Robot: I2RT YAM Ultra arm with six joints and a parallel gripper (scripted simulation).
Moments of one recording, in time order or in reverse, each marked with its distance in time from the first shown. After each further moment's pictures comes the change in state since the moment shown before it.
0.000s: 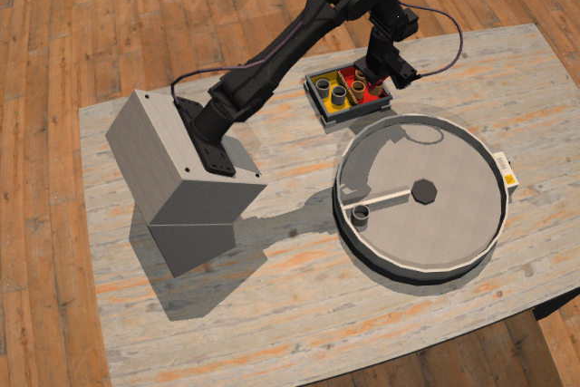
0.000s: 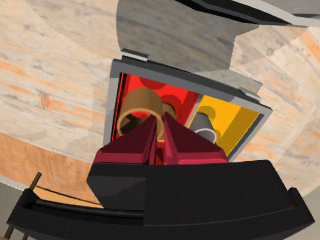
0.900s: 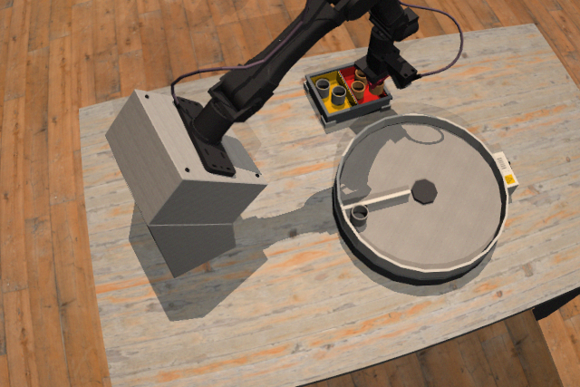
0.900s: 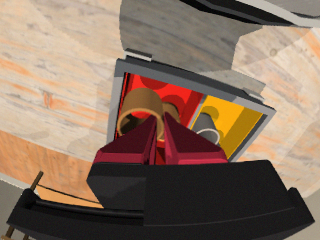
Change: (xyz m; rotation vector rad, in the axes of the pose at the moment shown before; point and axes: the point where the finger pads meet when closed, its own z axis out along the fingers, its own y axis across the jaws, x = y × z) arm 0.000 0.003 0.000 -0.014 0.000 0.002
